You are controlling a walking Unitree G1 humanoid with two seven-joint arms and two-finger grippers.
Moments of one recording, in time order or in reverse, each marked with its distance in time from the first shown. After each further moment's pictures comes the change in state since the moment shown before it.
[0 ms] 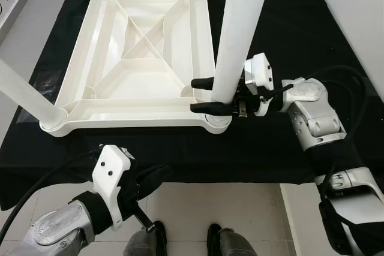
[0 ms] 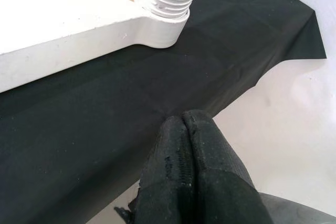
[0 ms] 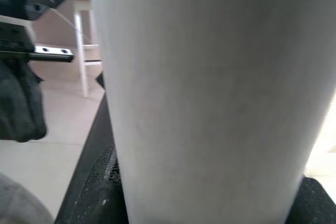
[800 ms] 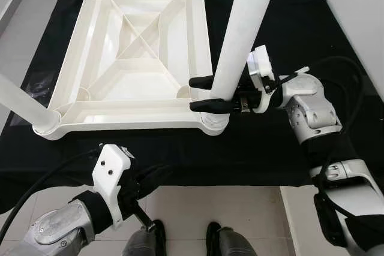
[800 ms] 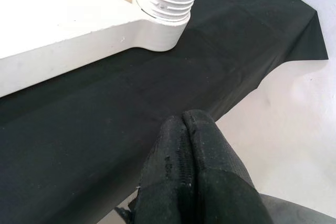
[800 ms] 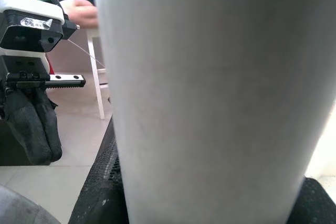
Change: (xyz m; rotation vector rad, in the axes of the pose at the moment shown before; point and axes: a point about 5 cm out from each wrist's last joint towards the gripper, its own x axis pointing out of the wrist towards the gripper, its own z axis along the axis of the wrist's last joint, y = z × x) left arm 0.000 0.000 0.001 -0.002 -0.003 0.003; right arm 0.003 -0.004 -0.003 0.088 -0.076 0.023
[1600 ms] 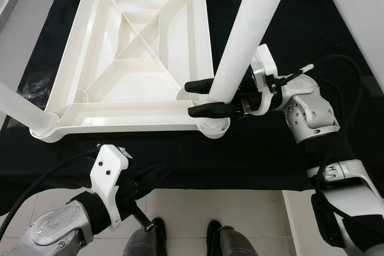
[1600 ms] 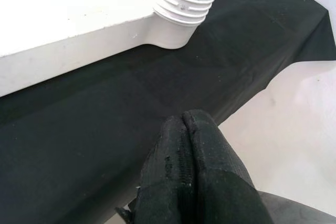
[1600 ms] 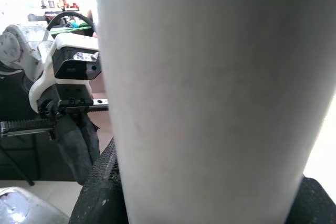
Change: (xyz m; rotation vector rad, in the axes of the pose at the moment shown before) left arm -0.003 0.001 -0.001 -0.008 0.006 0.012; right arm 0.006 0.007 0.006 0.069 -0.073 0.146
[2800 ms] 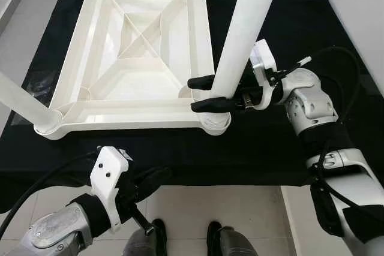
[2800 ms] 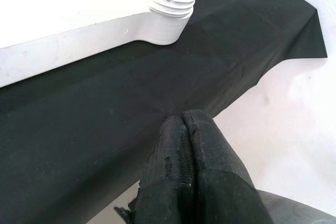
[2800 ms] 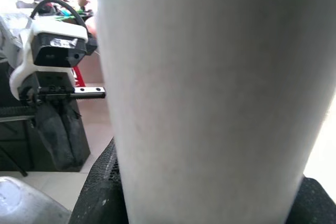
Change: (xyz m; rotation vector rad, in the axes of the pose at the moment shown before) left arm -0.001 -0.003 0.001 -0.006 0.003 -0.010; right arm -0.009 -0.014 -0.001 -0.014 0.048 -0.046
